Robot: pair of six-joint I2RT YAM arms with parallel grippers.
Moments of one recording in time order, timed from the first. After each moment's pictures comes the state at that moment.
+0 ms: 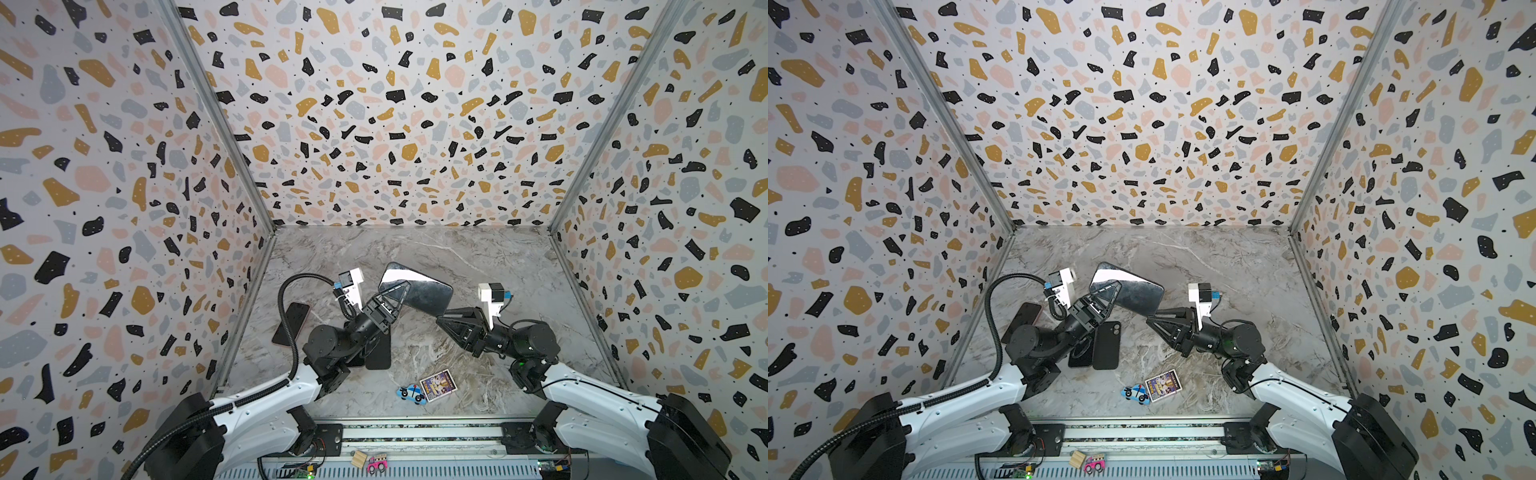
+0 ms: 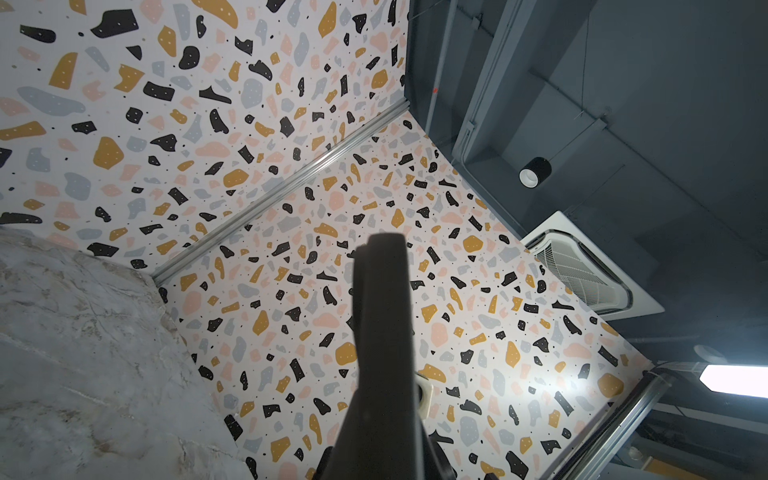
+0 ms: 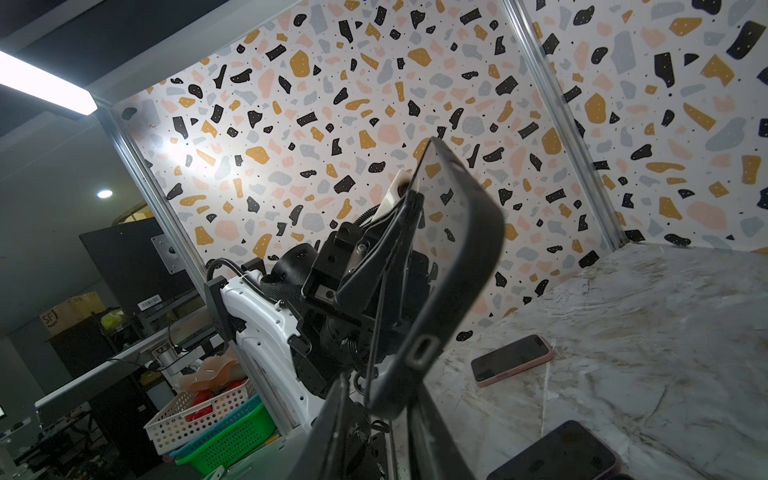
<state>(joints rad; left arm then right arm) -0.81 1.04 0.43 1.08 0.12 -1.10 0.74 1.01 0.37 1.09 -0.61 0.76</state>
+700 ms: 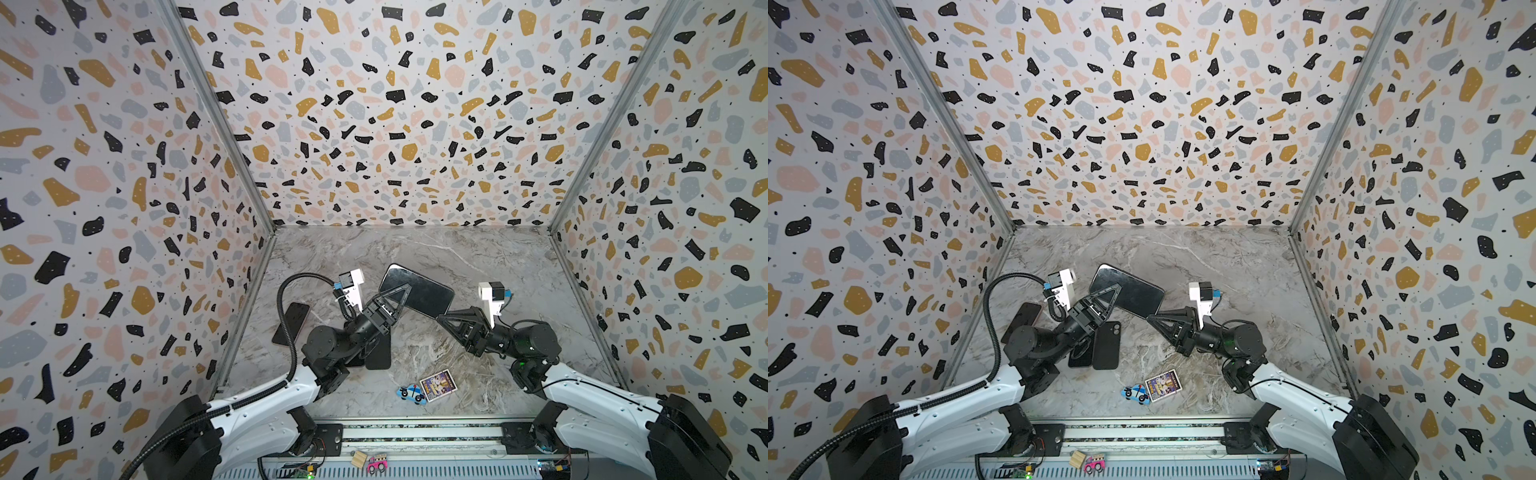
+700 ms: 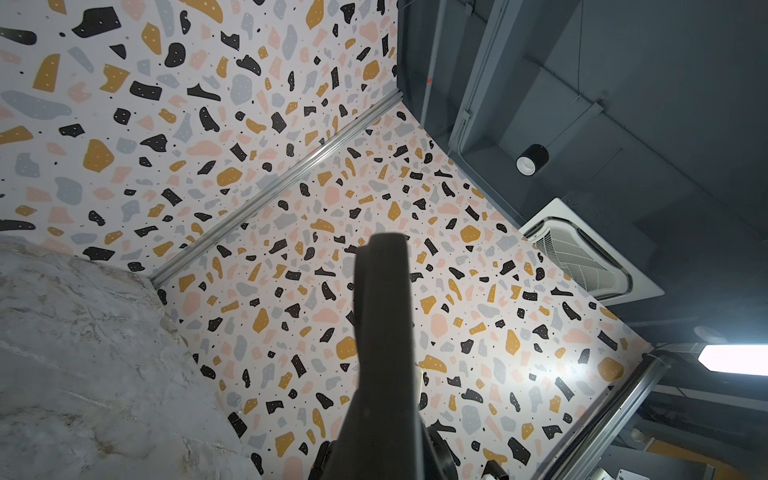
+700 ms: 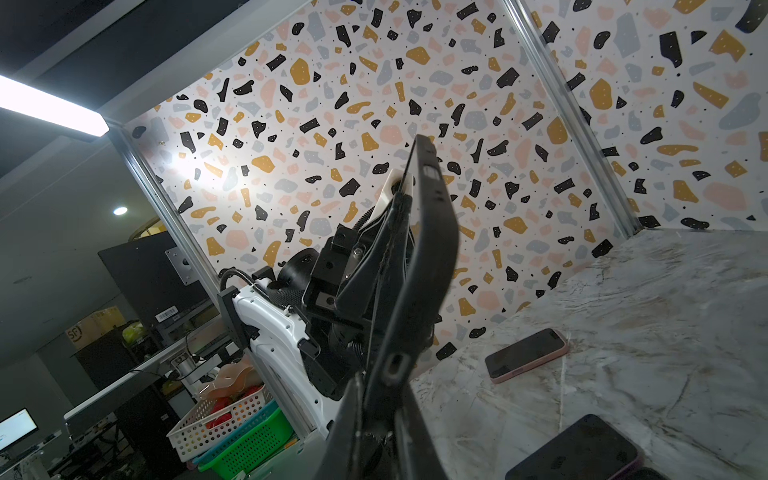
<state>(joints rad) -0.81 1.02 0.44 1.06 0.14 -1.09 0.73 1.01 0.37 1.09 -0.62 0.81</state>
